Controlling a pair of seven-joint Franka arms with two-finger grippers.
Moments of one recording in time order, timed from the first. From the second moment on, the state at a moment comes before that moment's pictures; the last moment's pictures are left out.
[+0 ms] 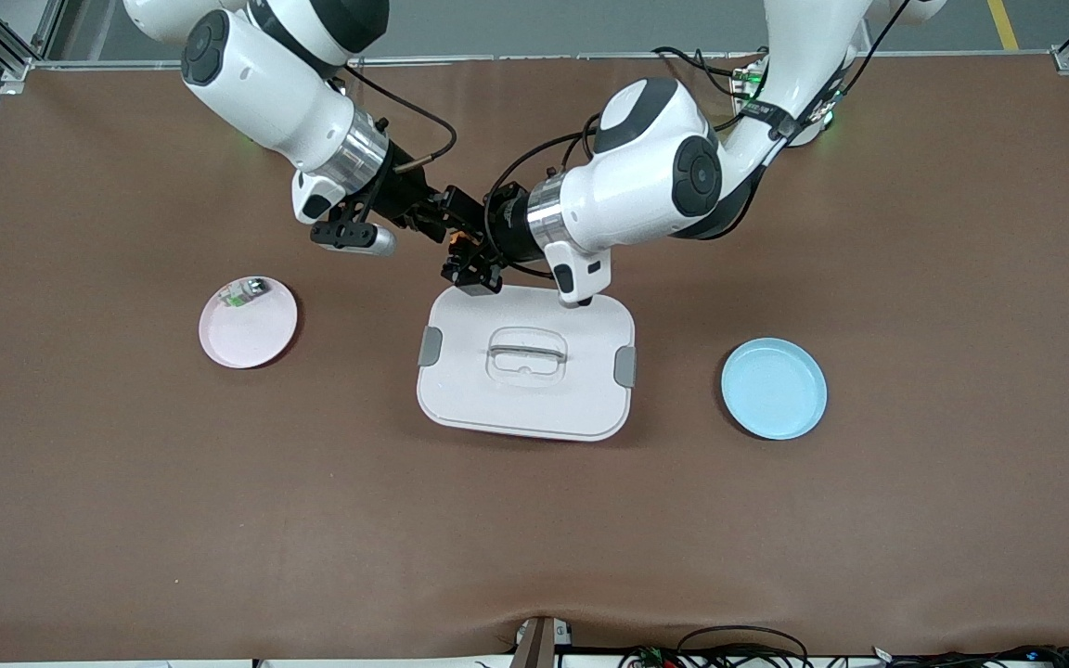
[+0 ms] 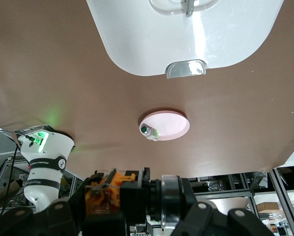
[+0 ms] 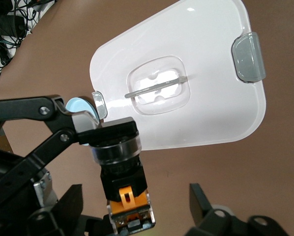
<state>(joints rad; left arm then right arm) -0.38 0.50 -0.47 -1.43 -0.62 2.25 -1.75 0.61 -0.01 0.00 -1.99 0.57 2.33 0.68</state>
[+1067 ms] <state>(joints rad) -0.37 0.49 -0.46 -1.39 -0.57 2.25 -1.75 0.60 0.00 -0.02 -1.98 0.59 2.26 0.65</state>
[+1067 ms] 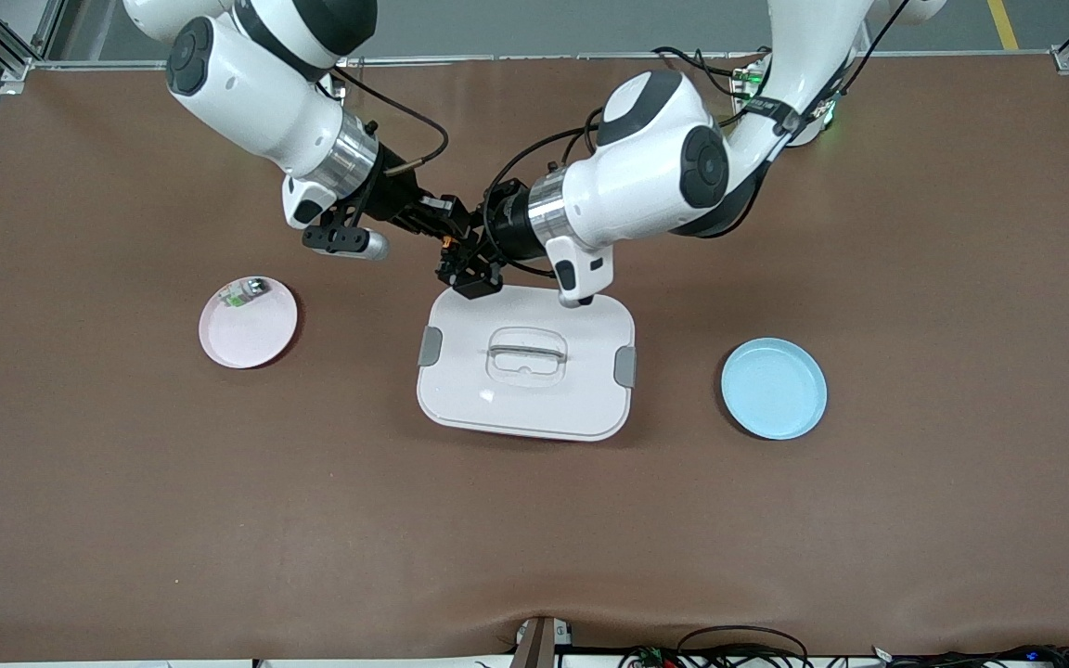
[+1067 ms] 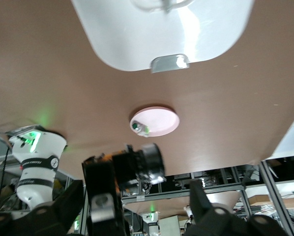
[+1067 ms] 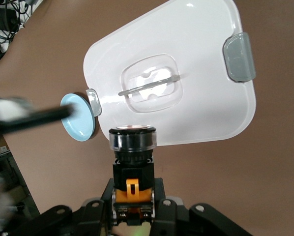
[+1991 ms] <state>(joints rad) -0.08 0.40 -0.46 -1.37 -0.13 1.97 -1.34 0.38 -0.01 -0.03 -1.88 0.29 1.83 0.15</state>
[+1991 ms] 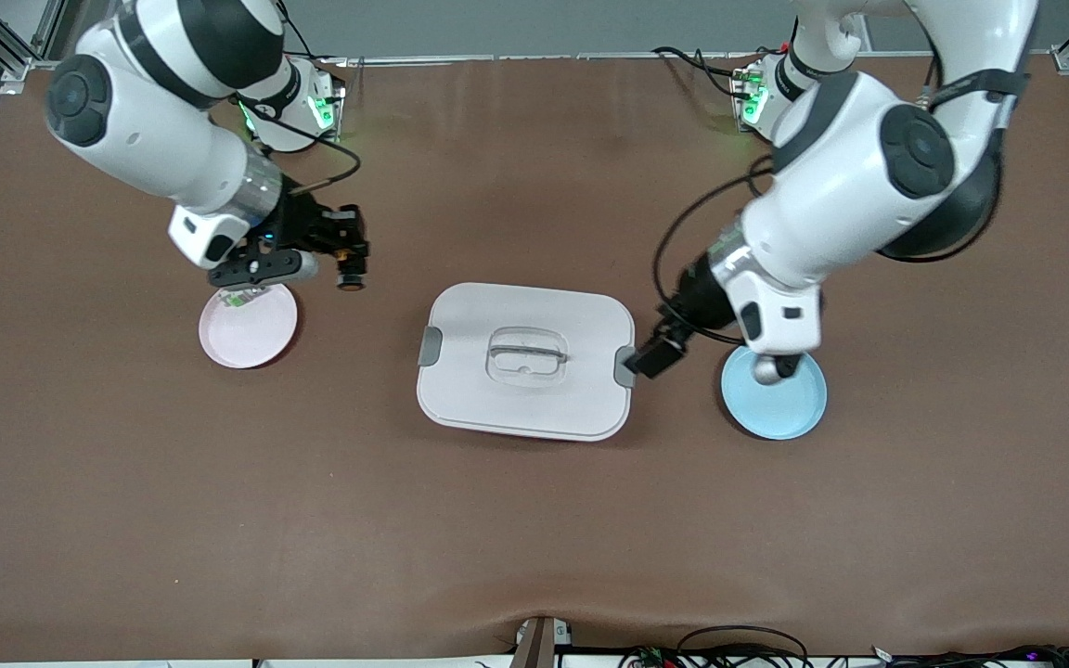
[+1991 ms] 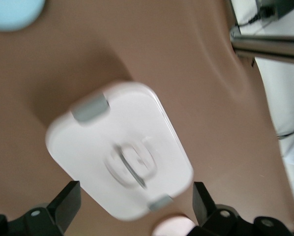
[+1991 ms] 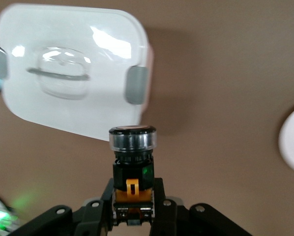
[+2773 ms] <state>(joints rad) 0.22 0.29 -0.45 -1.37 0.12 1.70 -0.56 0.11 -0.01 -0.03 -1.92 0.00 1.89 -0.95</state>
